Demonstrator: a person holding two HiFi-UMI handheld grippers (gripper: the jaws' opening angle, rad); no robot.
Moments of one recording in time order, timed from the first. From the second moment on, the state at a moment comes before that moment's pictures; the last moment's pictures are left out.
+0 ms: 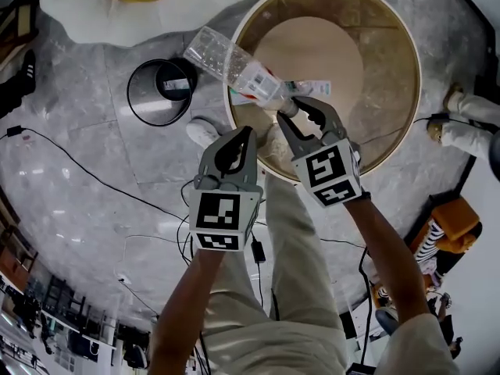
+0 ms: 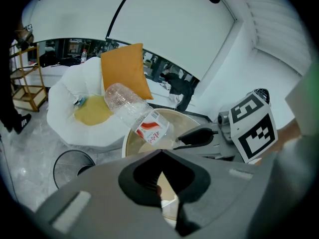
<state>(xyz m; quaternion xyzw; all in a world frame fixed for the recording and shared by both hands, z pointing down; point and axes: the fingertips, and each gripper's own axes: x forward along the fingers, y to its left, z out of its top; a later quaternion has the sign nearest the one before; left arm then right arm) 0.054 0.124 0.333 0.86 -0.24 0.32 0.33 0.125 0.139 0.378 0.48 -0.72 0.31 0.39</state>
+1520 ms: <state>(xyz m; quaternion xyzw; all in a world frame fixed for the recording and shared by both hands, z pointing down) -0.160 0.074 0.427 0.76 -0.43 0.29 0.41 -0.100 0.070 0.475 0.31 -0.77 0.32 0.47</state>
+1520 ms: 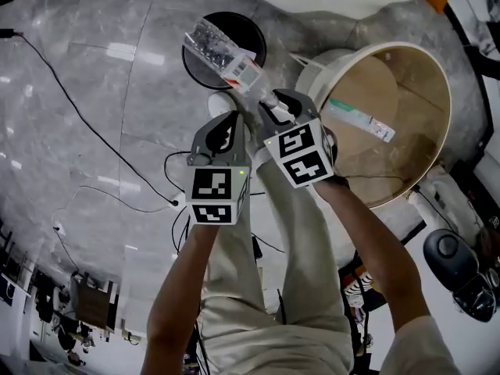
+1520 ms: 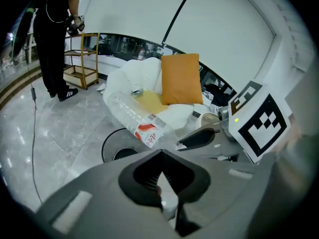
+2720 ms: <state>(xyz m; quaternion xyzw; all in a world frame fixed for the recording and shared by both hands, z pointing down) -0.205 0.082 0.516 0.75 -0.42 0.29 0.43 -0.112 0.082 0.622 0.31 -0.65 0.40 0.57</state>
